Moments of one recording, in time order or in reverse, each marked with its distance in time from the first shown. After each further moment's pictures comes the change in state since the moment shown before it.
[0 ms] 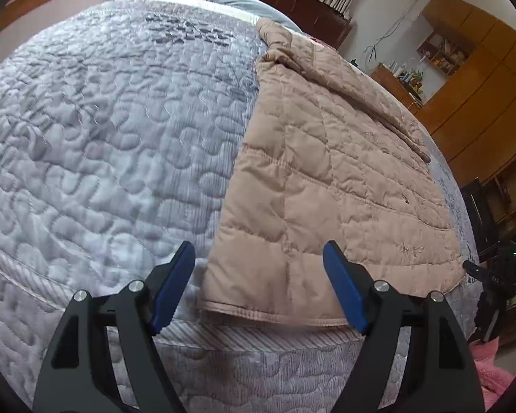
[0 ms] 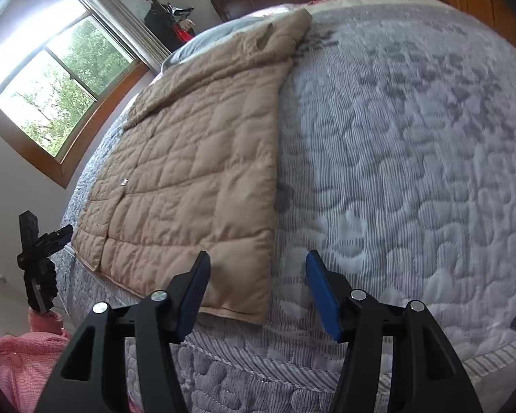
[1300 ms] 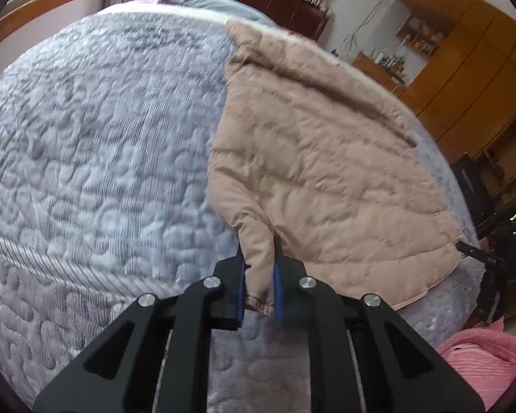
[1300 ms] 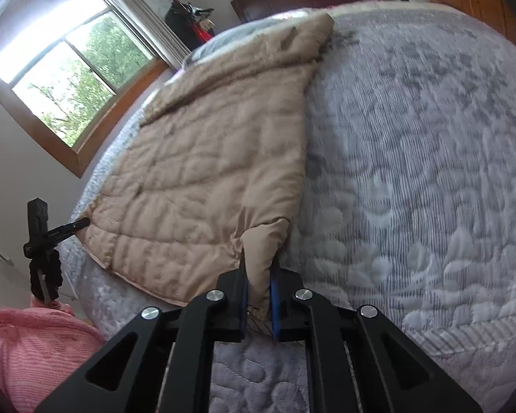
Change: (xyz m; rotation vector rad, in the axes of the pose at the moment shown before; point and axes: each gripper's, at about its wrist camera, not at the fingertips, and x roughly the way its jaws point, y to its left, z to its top) left arm -0.027 -0.027 -0.020 0.104 -0.023 -0.034; right arm -0.016 0.018 -0.020 -0.062 -0.030 0.066
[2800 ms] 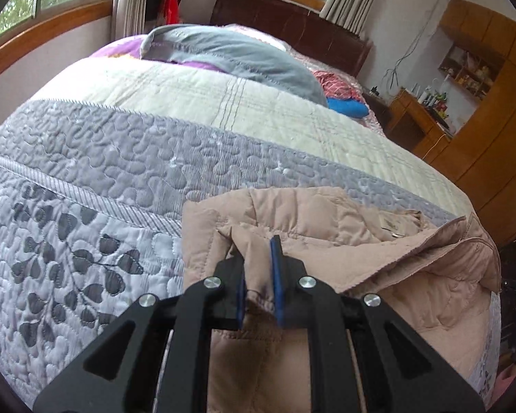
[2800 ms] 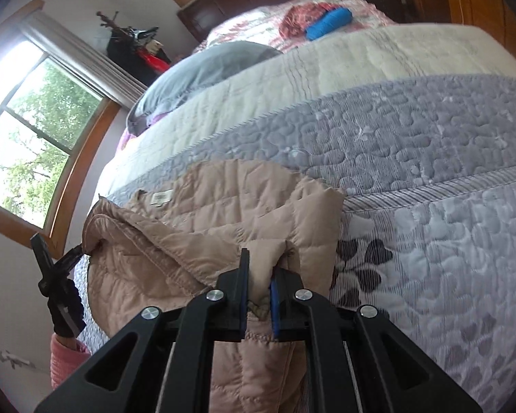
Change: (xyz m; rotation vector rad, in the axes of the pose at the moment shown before) left arm 0.215 0.002 0.356 -0.076 -0.076 0.160; right arm 0.139 -0.083 0.374 0.204 0.049 -0.068
